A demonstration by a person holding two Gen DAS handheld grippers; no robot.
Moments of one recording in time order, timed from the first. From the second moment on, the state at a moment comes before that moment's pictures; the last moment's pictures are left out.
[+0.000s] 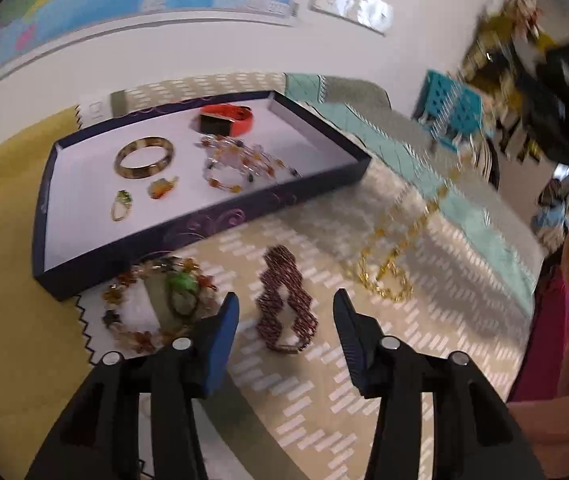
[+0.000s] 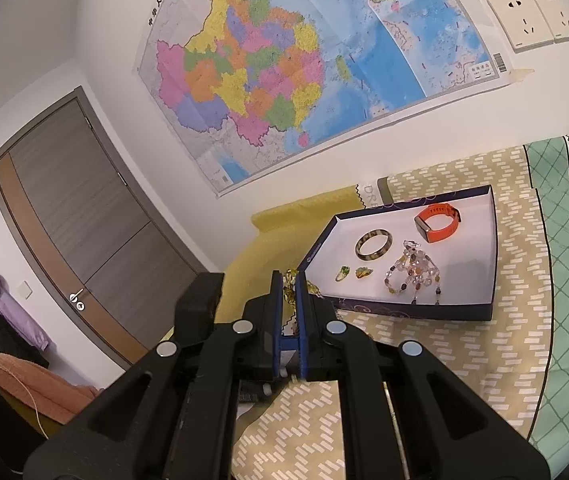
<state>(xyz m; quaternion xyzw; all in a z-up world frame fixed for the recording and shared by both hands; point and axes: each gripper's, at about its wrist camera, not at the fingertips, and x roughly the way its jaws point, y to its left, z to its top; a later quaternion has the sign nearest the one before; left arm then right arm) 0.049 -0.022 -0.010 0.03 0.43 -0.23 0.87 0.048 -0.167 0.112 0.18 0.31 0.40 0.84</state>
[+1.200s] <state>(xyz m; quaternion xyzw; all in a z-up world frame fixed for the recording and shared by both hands) 0.043 0.024 0.057 -0.05 0.35 -0.20 0.91 0.050 -0.150 0.167 0.15 0.25 0.43 0.86</state>
